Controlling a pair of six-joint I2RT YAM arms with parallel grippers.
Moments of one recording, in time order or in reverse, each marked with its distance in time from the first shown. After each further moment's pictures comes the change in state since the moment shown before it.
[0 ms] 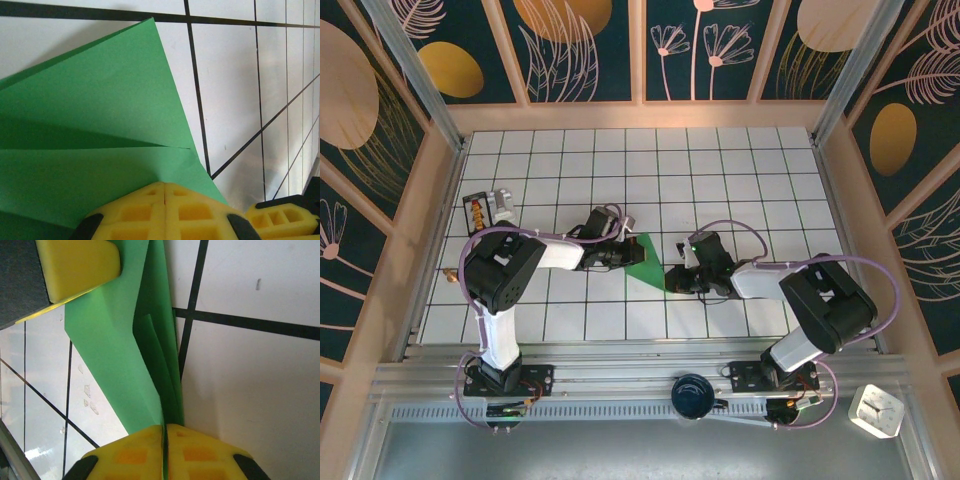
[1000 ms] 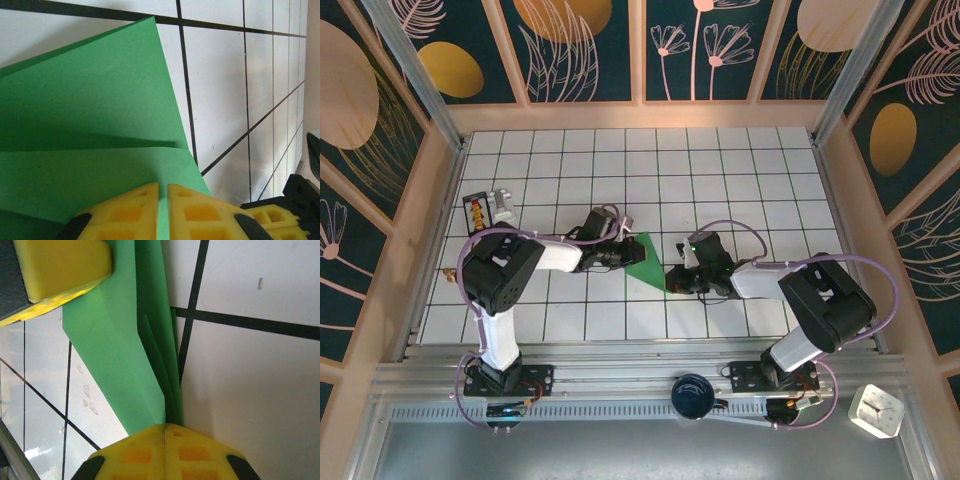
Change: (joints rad) left arm 0.000 -0.014 -0.027 0.054 0.021 -0.063; right arm 0.000 0.013 0.000 0.010 -0.004 -0.005
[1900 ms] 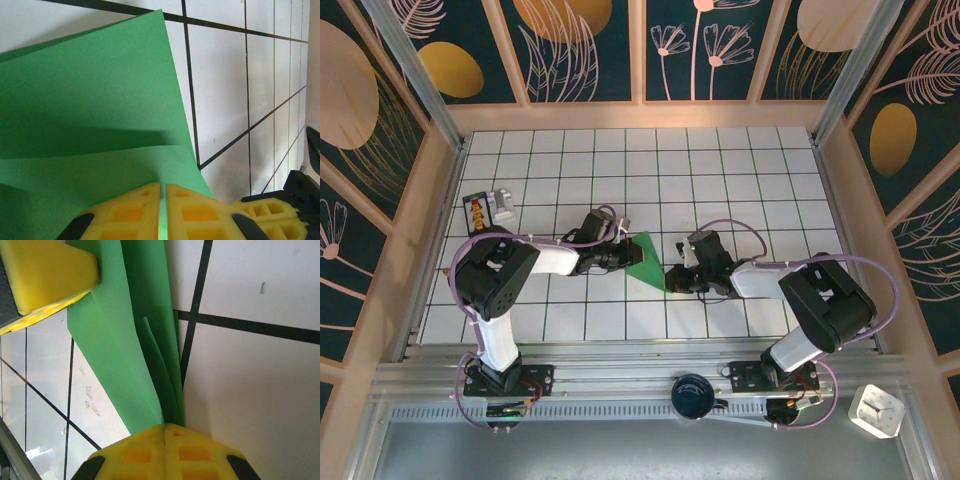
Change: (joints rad) left arm -0.005 -0.047 -0.042 0.000 -0.034 -0.021; right arm 0.000 0.000 0.008 -0.008 0.000 0.000
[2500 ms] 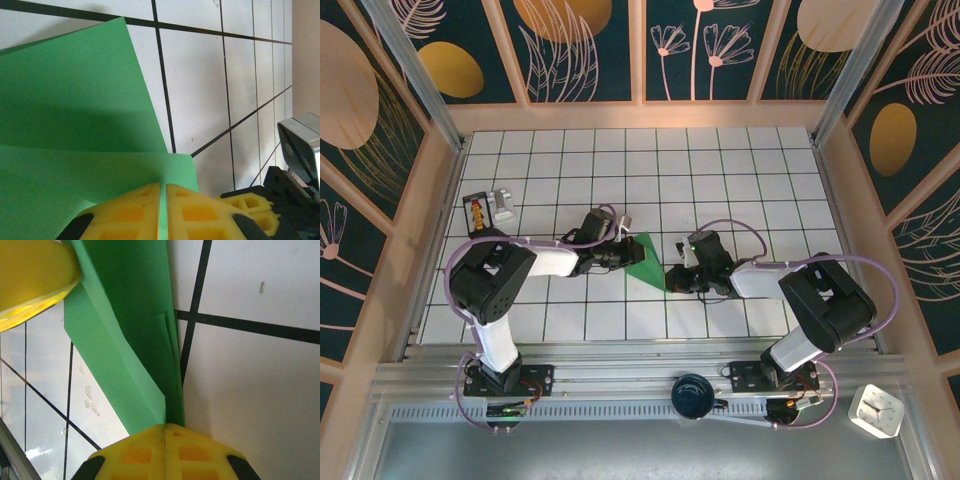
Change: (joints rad) left arm -0.013 -0.031 -0.005 0.013 0.000 -0.011; right arm 0.000 0.000 0.000 0.000 0.000 0.000
